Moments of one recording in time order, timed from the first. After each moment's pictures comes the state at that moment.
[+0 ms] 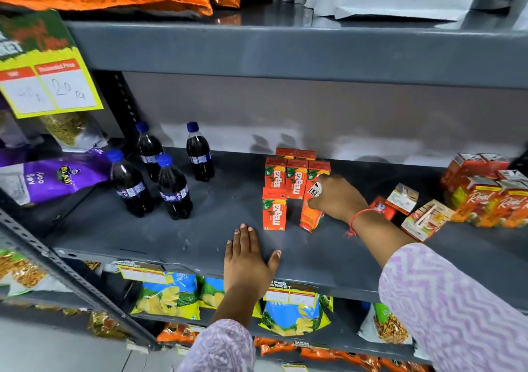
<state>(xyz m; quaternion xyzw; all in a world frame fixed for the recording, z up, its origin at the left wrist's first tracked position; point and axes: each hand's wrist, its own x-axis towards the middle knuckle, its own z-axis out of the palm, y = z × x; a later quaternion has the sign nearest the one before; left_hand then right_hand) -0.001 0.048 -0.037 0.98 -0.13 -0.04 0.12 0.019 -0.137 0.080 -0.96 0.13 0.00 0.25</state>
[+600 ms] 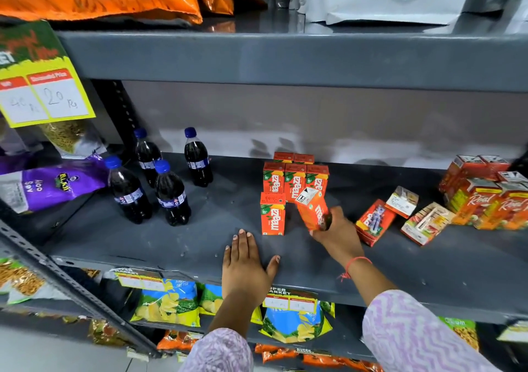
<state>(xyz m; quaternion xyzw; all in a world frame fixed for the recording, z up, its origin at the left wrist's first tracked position) 0.000 0.048 -0.036 0.98 -0.13 -0.05 0.11 -0.009 -0.138 0.003 -0.88 0.25 -0.07 0.41</state>
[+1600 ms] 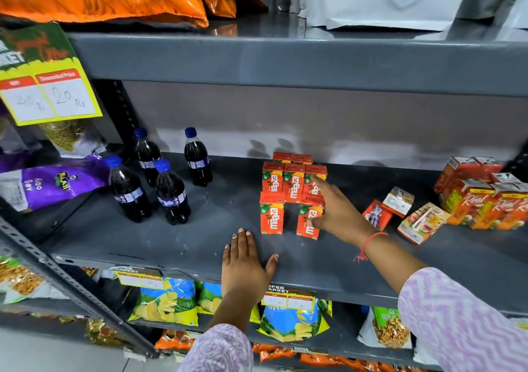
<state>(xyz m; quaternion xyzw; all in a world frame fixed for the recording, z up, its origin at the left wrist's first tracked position) 0.002 0.048 -0.039 0.98 -0.13 -0.05 0.11 -0.006 -0.145 0.061 -0.92 0.06 -0.01 0.38</state>
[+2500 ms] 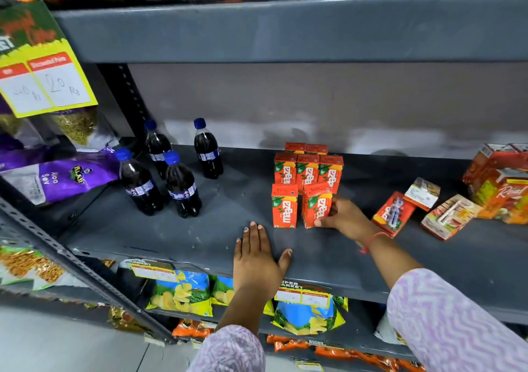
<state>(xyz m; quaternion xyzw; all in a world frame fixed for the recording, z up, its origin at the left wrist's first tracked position) 0.003 0.047 -0.042 0.99 -0.12 -0.05 0.11 0.015 -0.151 0.009 -0.83 0.14 0.06 0.53</state>
